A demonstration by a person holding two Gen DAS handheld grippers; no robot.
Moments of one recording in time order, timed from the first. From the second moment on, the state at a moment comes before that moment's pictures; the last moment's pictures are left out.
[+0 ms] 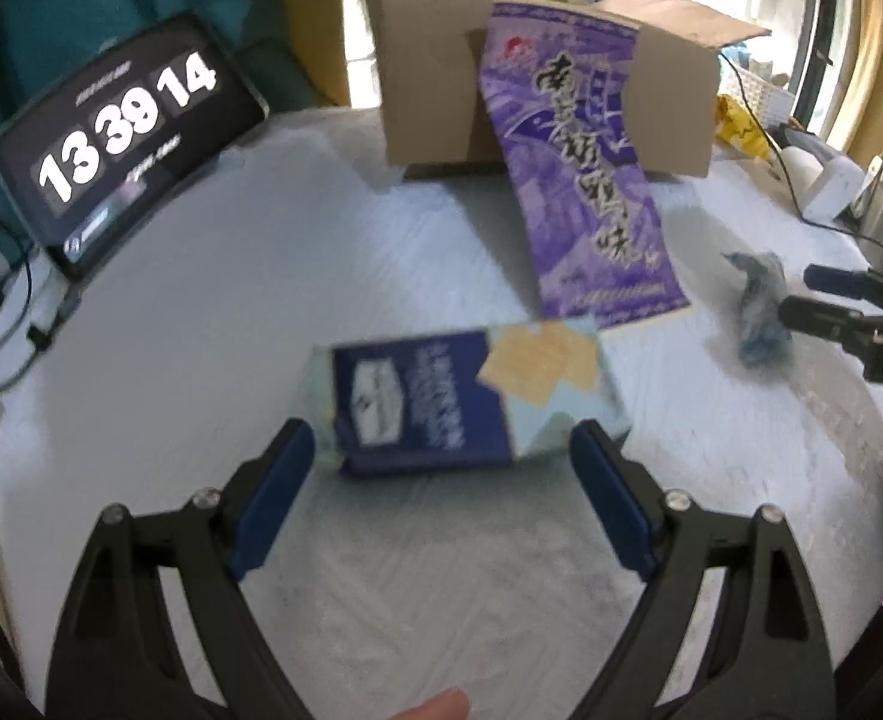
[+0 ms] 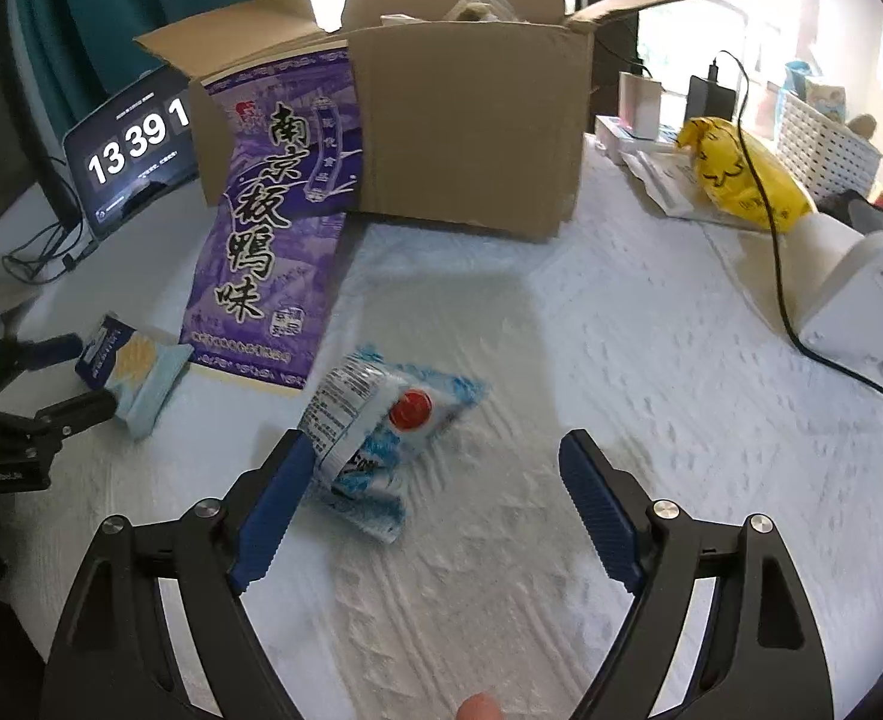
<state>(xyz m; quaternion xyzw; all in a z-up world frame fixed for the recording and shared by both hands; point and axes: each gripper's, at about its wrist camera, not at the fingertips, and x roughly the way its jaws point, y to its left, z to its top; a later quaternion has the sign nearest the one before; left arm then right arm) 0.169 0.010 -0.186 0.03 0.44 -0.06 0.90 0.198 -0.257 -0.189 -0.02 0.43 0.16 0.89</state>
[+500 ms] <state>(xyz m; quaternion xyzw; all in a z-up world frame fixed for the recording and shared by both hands) 0.188 0.055 -0.192 0.00 0.44 0.02 0.90 0.201 -0.238 -0.189 -0.01 0.44 0.20 0.88</state>
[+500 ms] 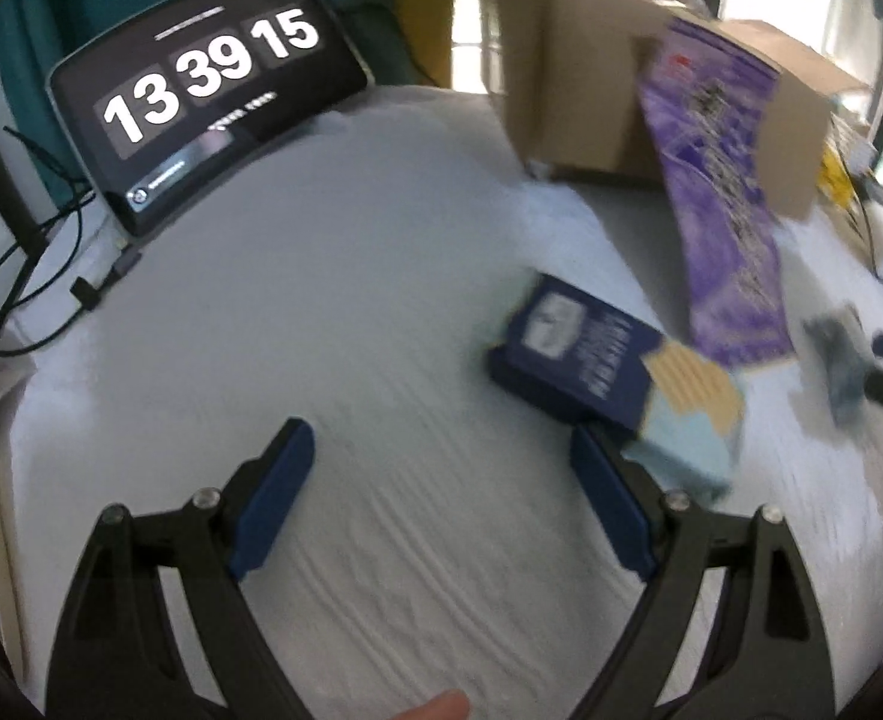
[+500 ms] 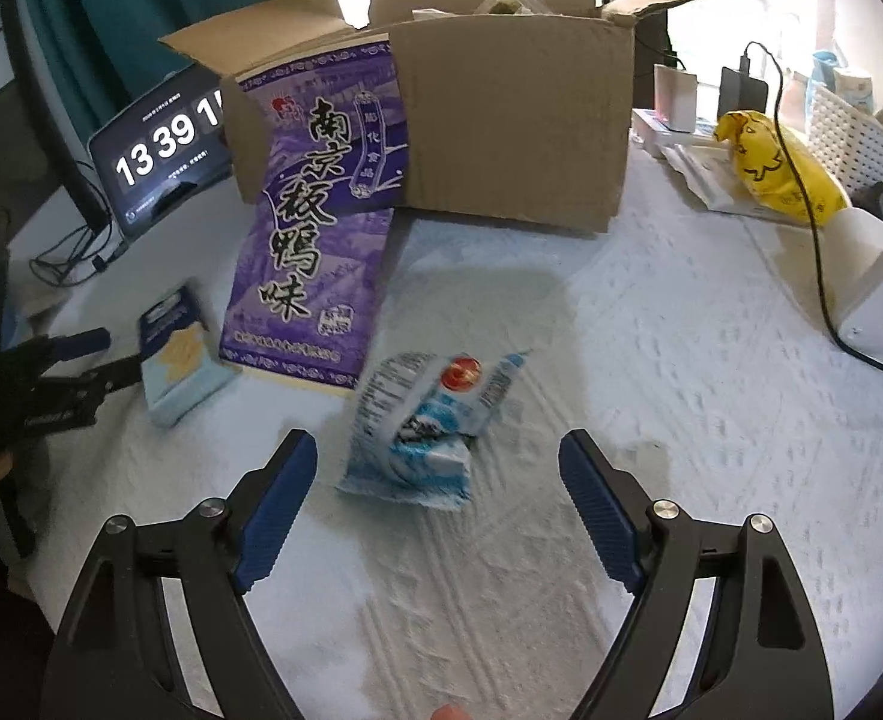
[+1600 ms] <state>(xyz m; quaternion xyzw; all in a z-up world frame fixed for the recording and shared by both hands) 0.191 0.016 -0.161 0.04 0.40 -0.05 0.91 0.211 -0.270 -0.137 0.02 0.37 0.22 0.90</state>
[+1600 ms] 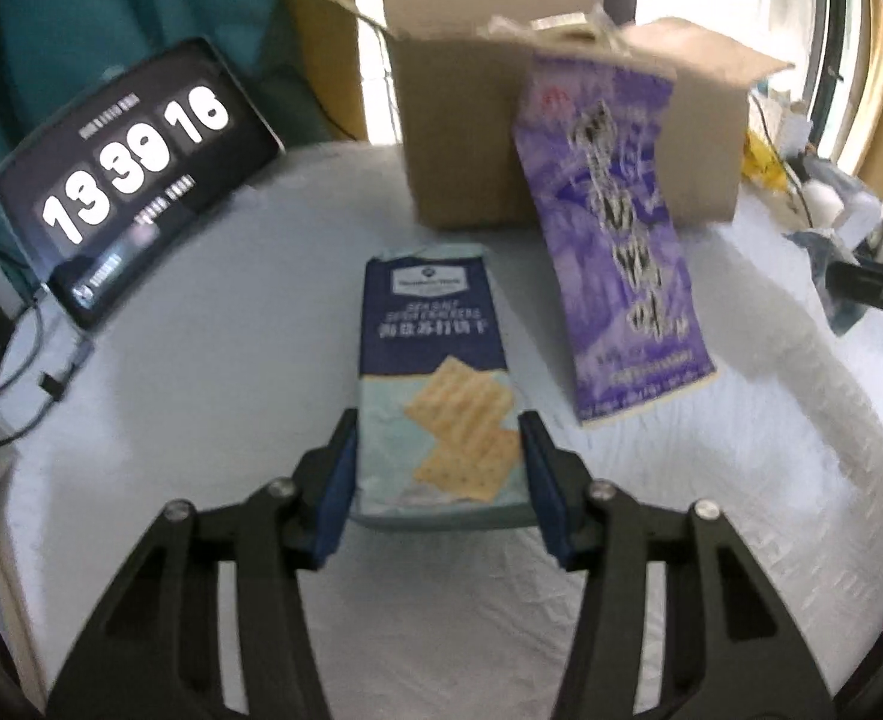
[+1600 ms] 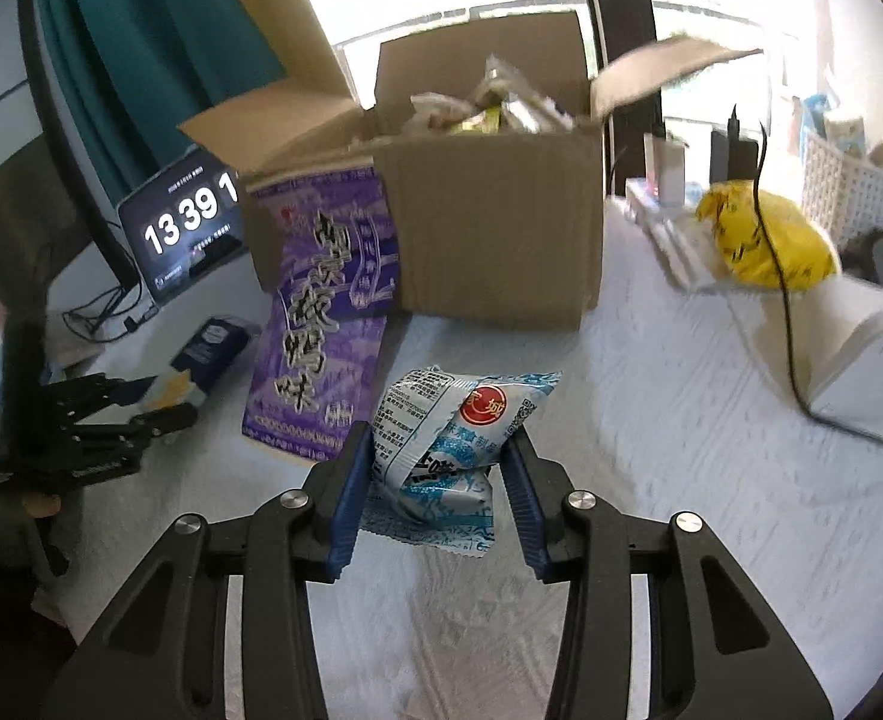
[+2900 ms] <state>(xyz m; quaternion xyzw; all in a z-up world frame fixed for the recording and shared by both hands) 0.301 -0.022 -0.024 0.01 0.25 -0.11 0.96 0.304 -0.299 -0.009 -0.02 0.22 0.21 0.95</state>
